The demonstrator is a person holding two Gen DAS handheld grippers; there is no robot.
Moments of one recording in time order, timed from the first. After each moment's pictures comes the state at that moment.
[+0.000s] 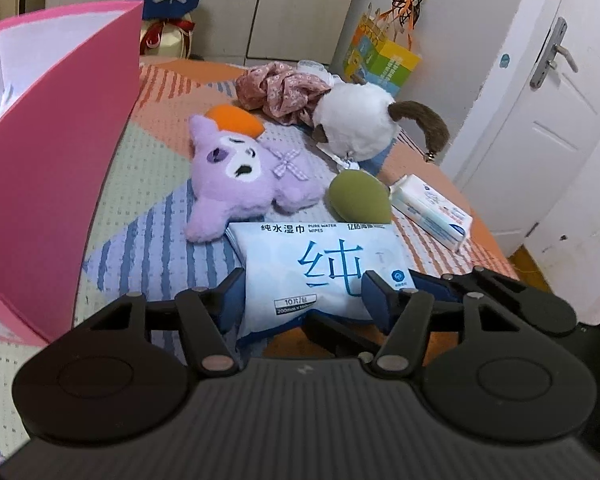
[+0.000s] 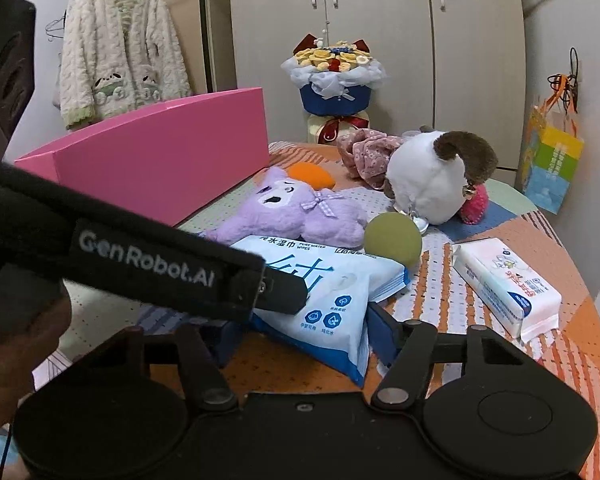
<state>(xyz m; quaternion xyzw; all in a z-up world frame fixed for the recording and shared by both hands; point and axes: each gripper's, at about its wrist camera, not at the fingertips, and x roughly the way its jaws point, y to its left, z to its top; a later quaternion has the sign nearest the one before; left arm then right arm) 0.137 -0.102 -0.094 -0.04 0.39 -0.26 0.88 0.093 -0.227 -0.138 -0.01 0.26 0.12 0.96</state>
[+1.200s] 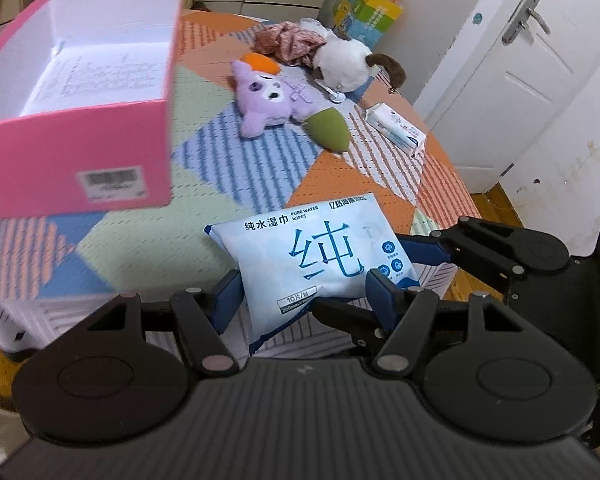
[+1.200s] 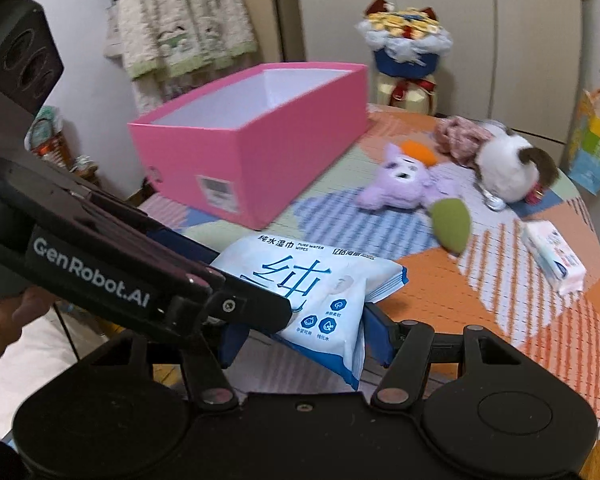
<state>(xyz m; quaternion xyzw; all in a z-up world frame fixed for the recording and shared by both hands) 0.053 -0.016 -0.033 -0.02 0.48 -0.28 0.83 0.018 -0.155 -0.074 -0.03 0.35 0.20 0.91</state>
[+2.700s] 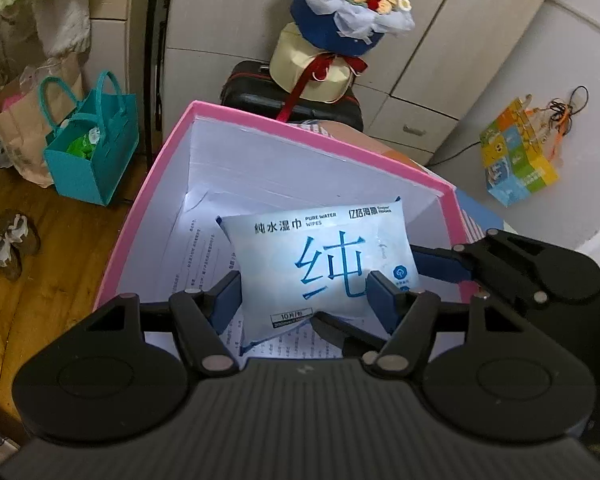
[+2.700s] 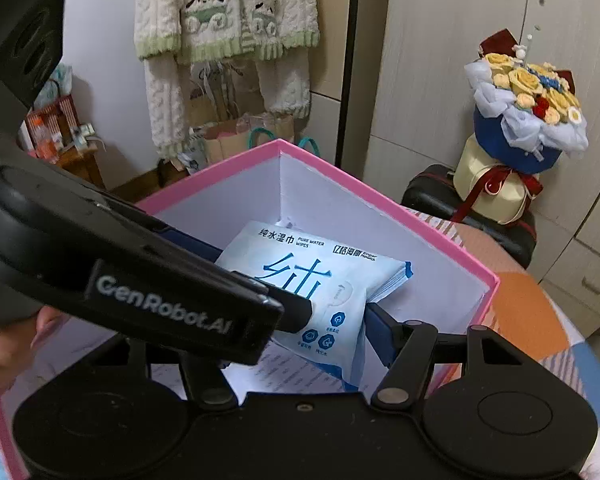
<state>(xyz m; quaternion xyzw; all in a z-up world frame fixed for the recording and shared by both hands) 0.339 0.085 -0.025 -0.12 0.44 -0.13 0.88 0.325 -0.026 -0.032 -0.16 0.35 0.26 0.88</state>
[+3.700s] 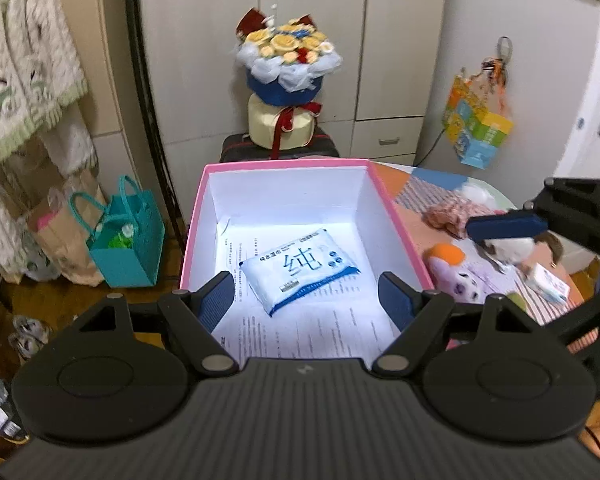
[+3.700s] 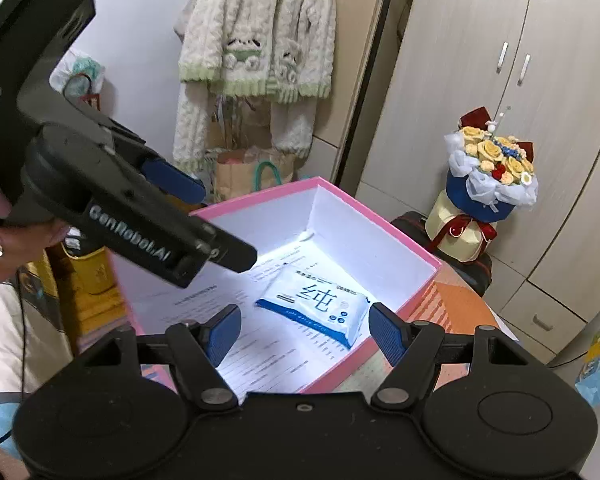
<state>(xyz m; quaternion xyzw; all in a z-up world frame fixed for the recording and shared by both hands) 0.189 0.089 0.056 0.04 0.34 -0.16 0.93 0.169 -0.060 0.034 -0.19 0.28 0.26 0.91</state>
